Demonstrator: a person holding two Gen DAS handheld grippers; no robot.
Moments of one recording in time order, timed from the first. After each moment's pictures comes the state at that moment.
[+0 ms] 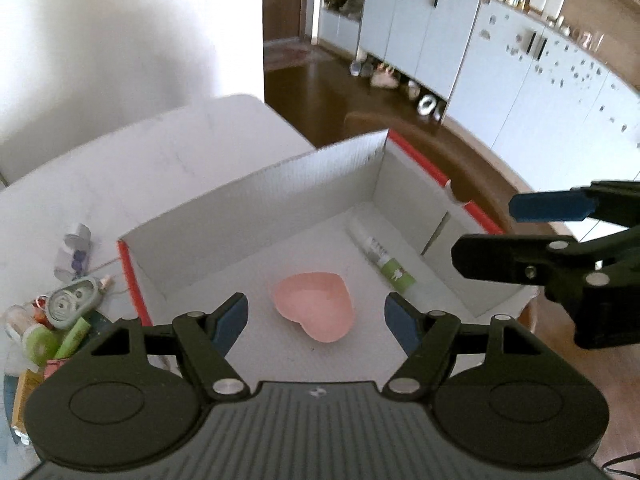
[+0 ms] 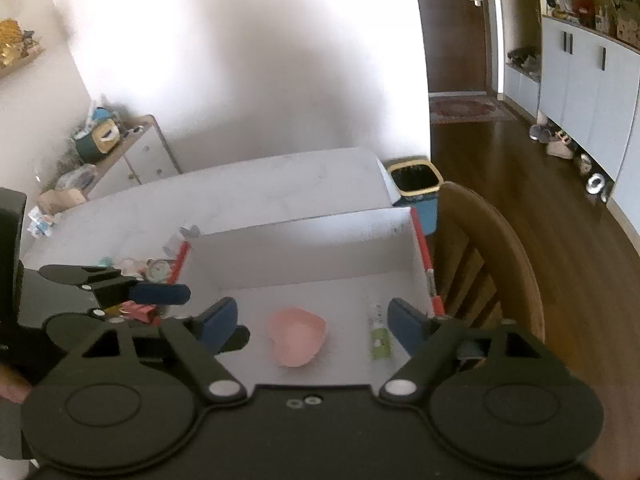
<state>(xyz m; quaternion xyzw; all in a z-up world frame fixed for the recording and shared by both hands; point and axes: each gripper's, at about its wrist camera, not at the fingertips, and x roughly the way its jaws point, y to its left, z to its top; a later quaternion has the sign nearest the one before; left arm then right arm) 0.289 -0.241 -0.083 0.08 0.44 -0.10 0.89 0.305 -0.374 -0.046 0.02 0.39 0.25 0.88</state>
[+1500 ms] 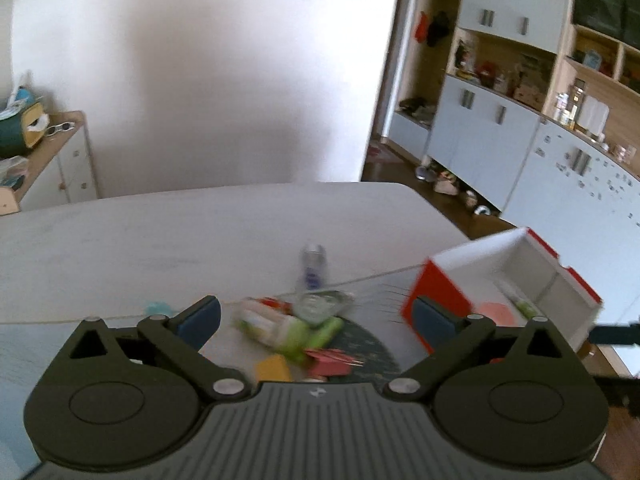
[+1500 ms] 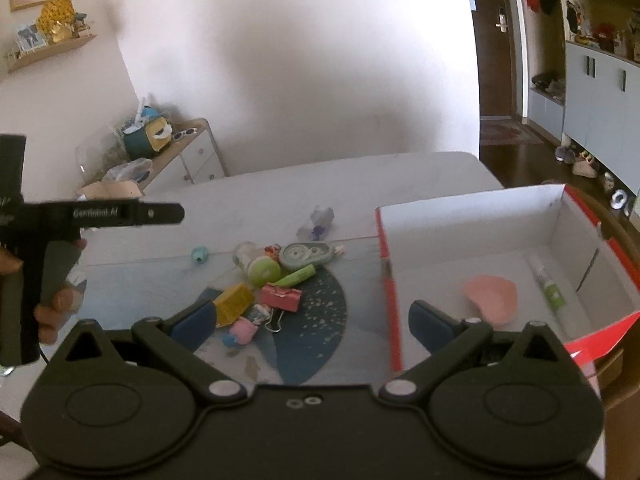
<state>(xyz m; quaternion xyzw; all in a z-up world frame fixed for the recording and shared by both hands) 0.198 0.053 -0.010 0.00 0.32 -0.04 0.95 0.179 -0.180 -0.060 0.03 0.35 0.26 0.90</state>
